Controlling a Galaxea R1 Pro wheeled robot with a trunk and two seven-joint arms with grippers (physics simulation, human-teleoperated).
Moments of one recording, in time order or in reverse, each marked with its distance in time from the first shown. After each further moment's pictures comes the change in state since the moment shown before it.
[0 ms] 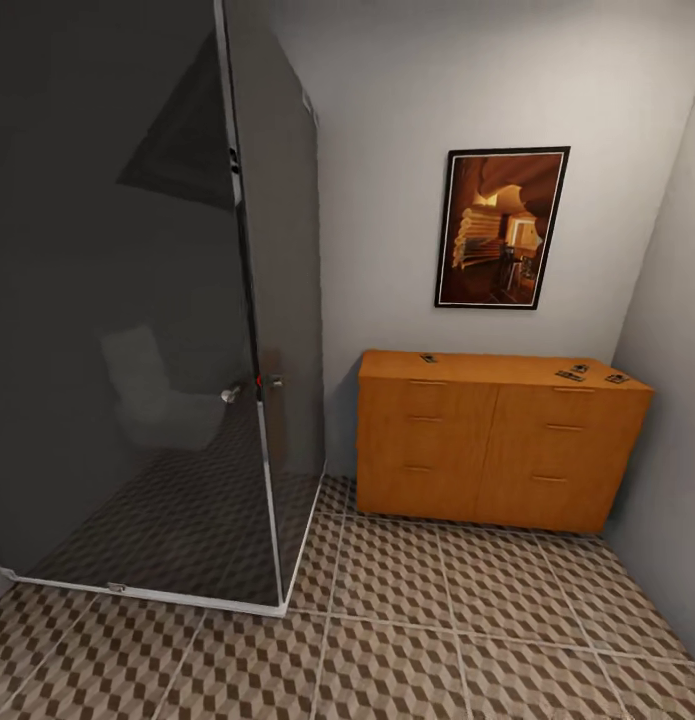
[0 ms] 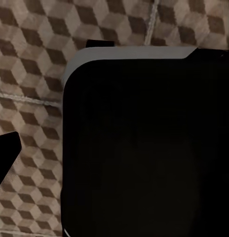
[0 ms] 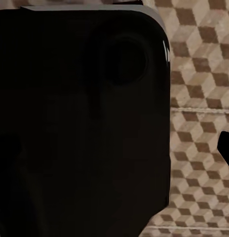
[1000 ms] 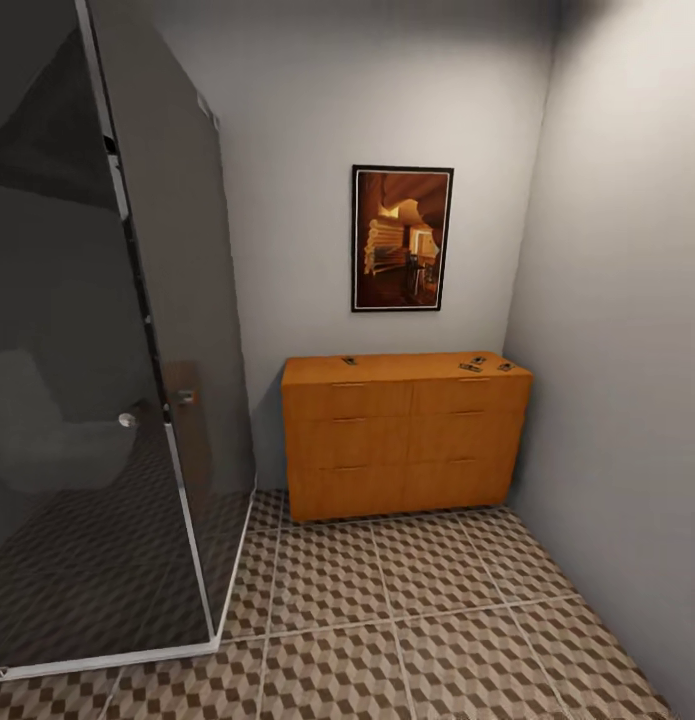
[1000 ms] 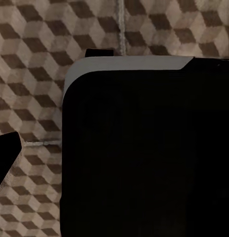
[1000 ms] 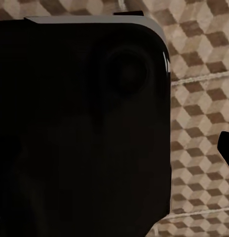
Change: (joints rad) left arm 0.000 -0.001 -0.002 -0.001 -0.001 0.000 -0.001; right arm 0.000 0.001 0.001 0.000 -0.001 0.000 0.000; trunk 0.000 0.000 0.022
